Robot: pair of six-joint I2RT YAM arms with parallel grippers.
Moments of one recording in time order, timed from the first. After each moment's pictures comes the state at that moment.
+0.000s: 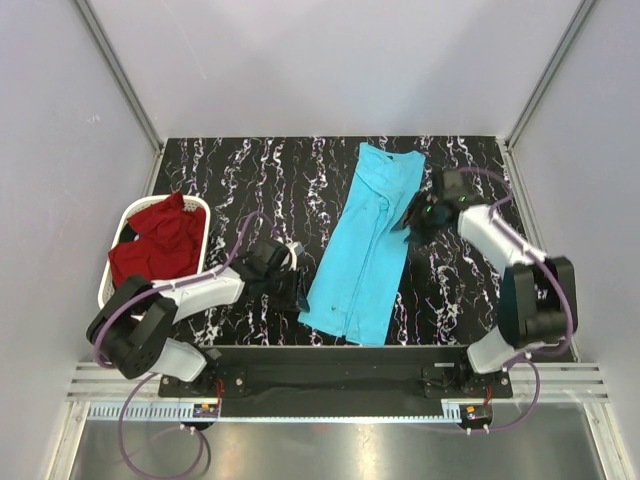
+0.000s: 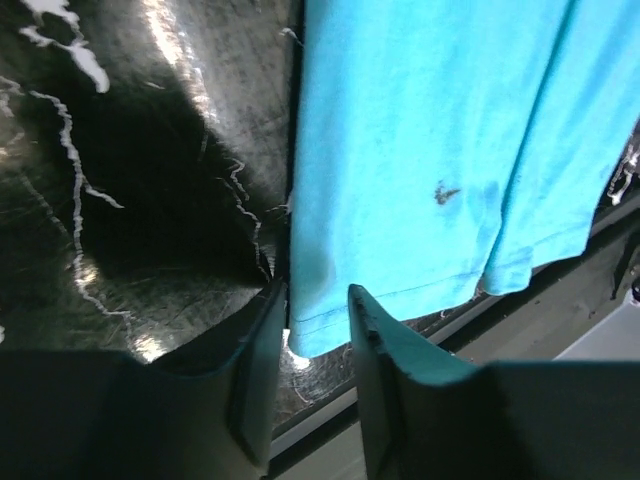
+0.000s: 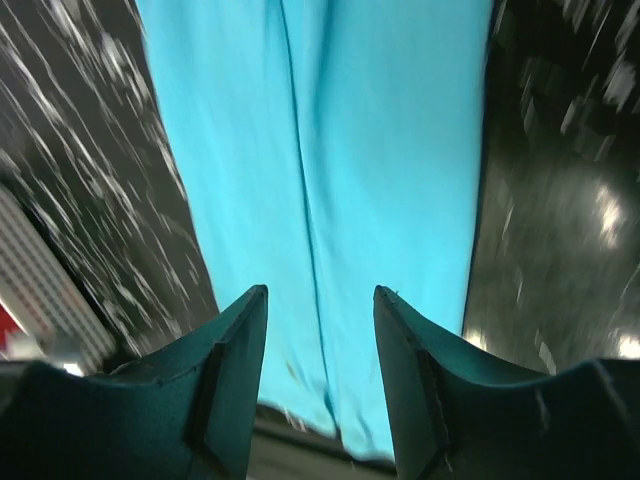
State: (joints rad) left arm -0.65 1.42 0.63 -0.26 0.33 -0.60; right arm 0.14 1.61 1.16 -0.53 -0.24 0.74
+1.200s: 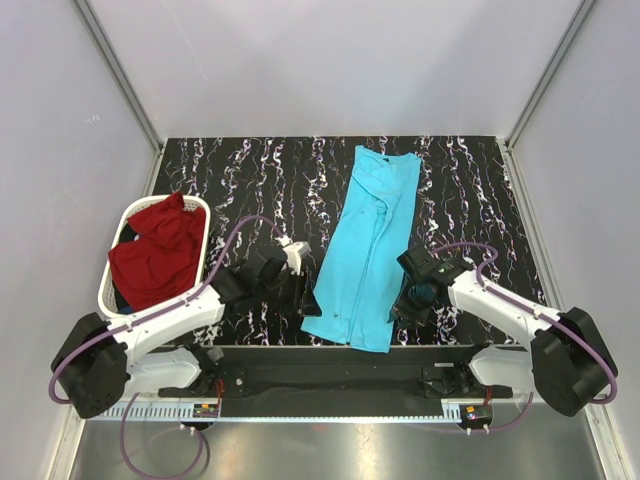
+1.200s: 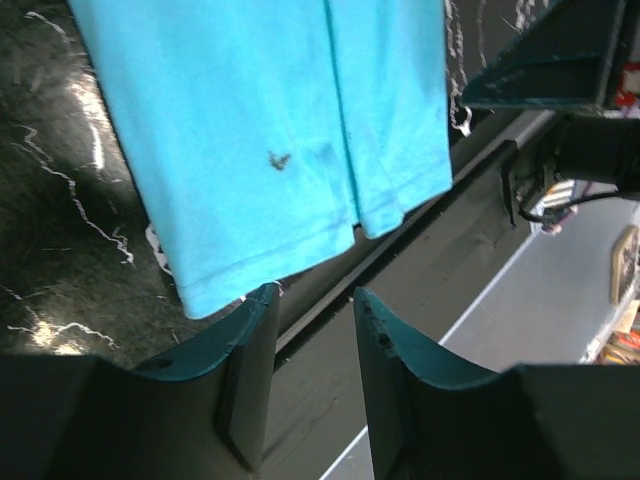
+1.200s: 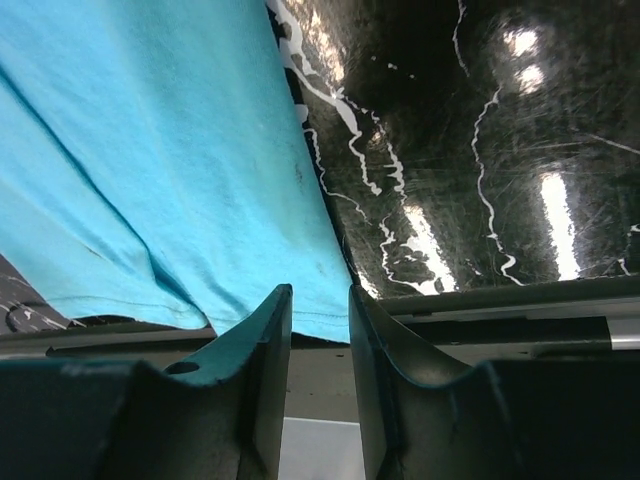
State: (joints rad) left arm -0.79 1.14 0.62 -0.29 0.35 -0.65; right arm 0.59 1.21 0.64 -0.75 -0.11 1.10
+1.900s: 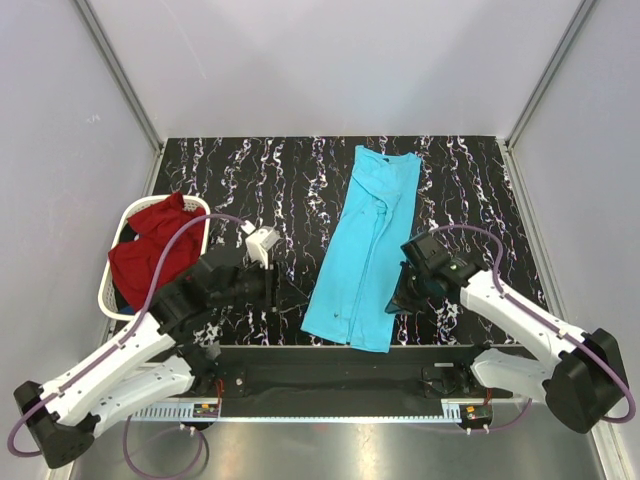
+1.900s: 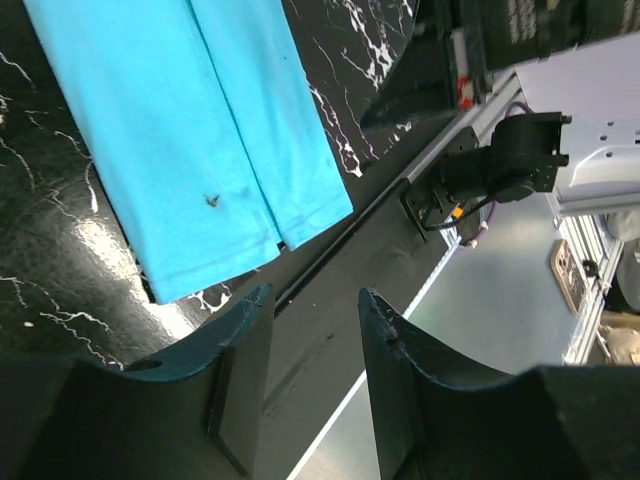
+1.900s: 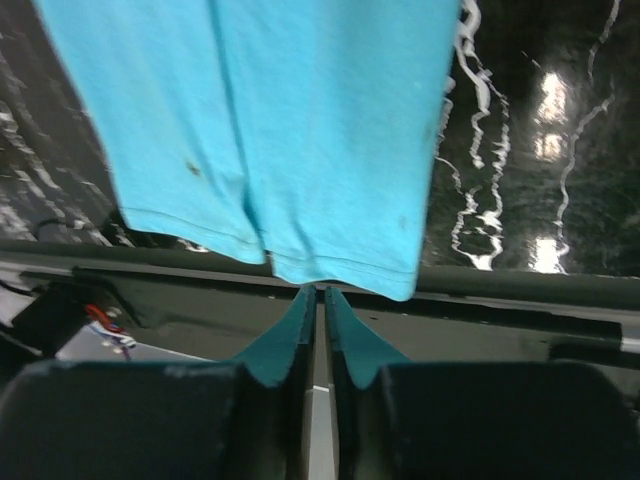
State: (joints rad) left arm -0.79 0.74 0.73 -0.49 0.32 -0.61; right arm 0.60 1.11 0.77 -0.80 -0.16 0.95
